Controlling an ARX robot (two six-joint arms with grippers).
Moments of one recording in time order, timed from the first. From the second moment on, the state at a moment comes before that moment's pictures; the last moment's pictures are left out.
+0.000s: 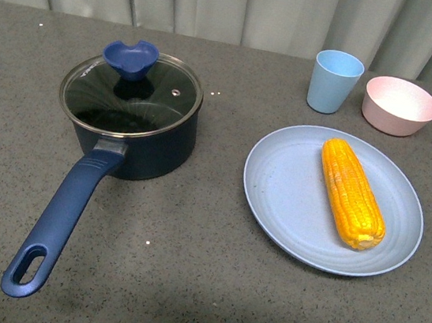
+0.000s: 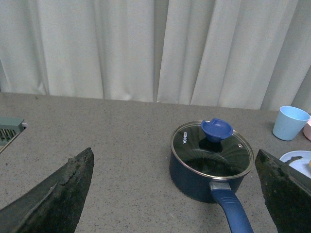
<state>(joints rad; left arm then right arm) 0.00 0.01 0.02 0.00 0.00 0.00 0.00 0.00 0.01 0.00 0.00 -0.01</state>
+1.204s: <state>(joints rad) -0.18 1.18 0.26 0.80 -0.27 -0.27 0.00 0.00 0.01 0.00 0.00 -0.01</state>
